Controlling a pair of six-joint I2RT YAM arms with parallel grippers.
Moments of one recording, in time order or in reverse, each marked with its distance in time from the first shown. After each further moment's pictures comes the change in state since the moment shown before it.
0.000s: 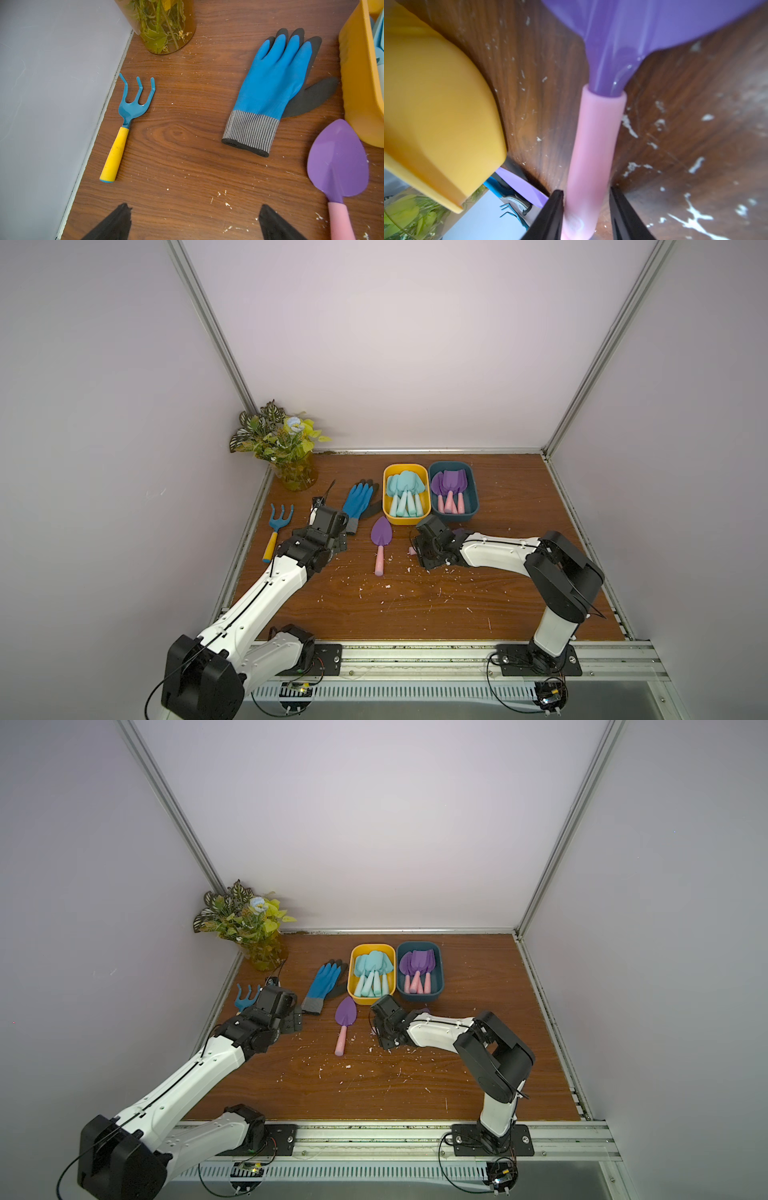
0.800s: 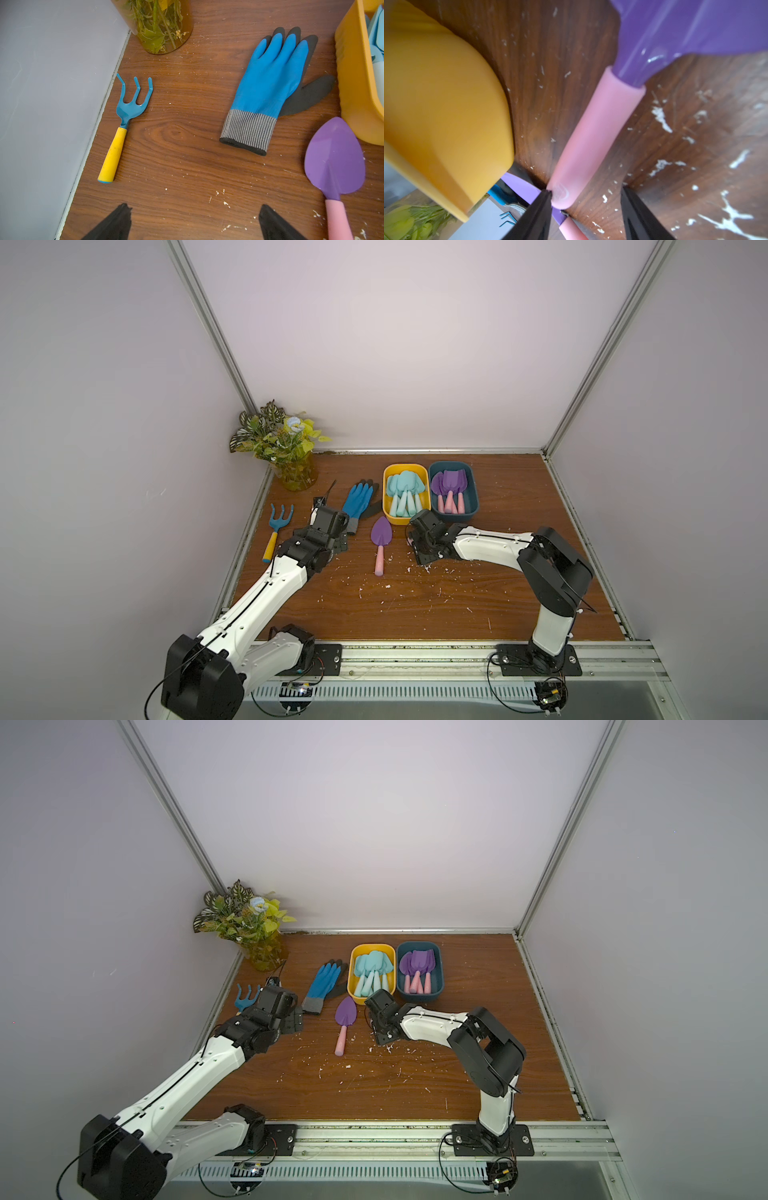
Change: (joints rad) left arm -0.005 0.000 0.000 0.000 0.009 0.004; right arm 0.000 0.078 0.131 -0.064 0.021 0.016
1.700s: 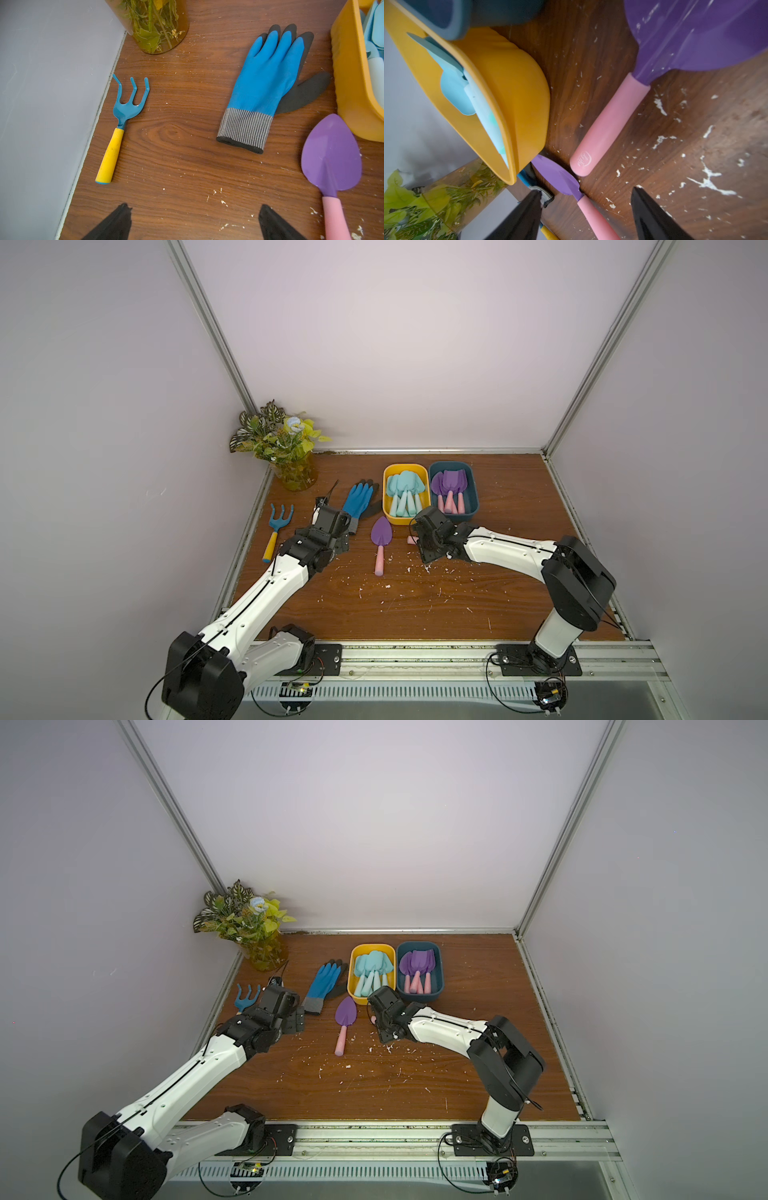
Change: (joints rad) left arm -0.013 0.005 0.003 -0.001 0.002 0.001; right arm 0.013 -0.099 -0.010 -0.037 0.053 -0.015
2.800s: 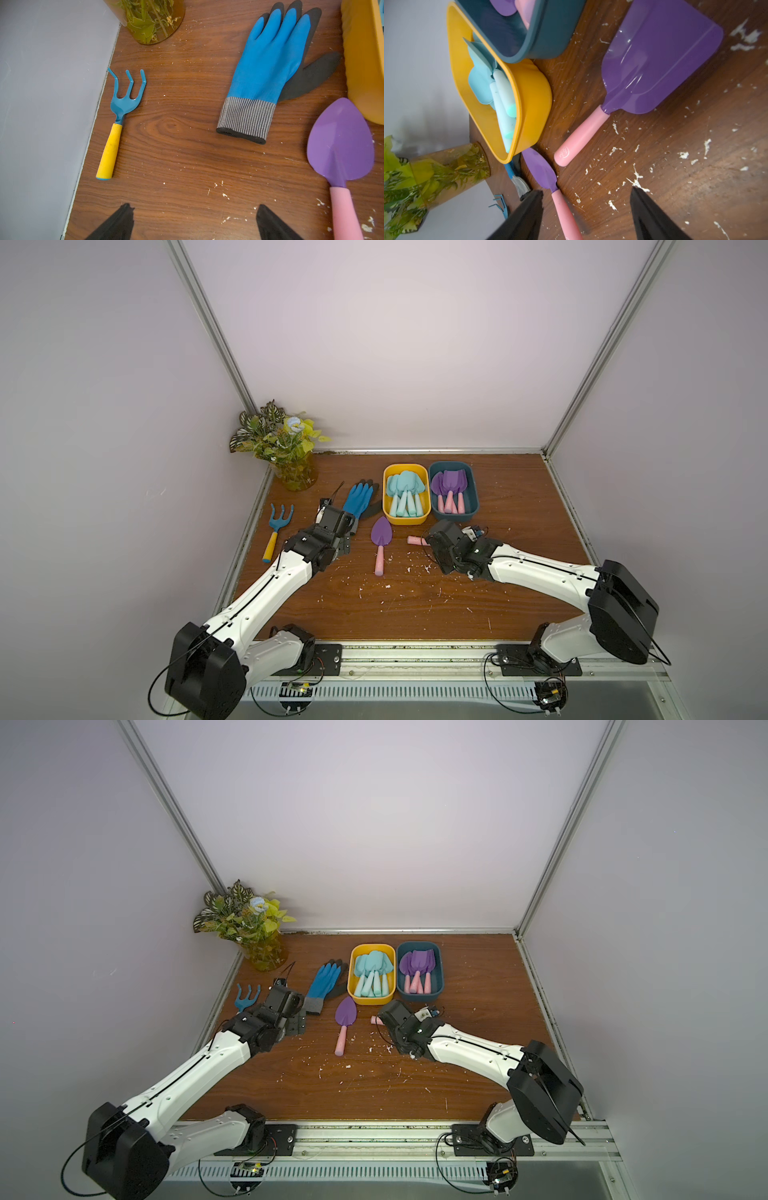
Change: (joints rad) left arm -0.020 0.045 0.008 -0.031 -0.006 0.001; right arm 0.059 -0.248 -0.159 -0.074 0.180 -0.145
